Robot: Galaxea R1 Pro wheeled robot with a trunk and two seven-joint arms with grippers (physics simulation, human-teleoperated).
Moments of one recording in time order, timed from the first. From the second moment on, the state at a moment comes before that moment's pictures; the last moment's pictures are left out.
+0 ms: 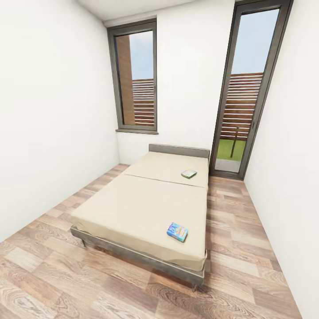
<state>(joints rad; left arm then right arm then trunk) 0.00 -0.01 0.01 0.00 0.00 -0.01 0.00 0.00 0.04 0.00 0.00 0.00 -0.03 0.00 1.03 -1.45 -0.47</state>
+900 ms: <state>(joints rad) 0.00 -0.01 0.00 0.00 -0.01 -0.01 0.00 0.00 0.05 0.00 0.00 0.01 -0.02 0.00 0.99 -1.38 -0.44</state>
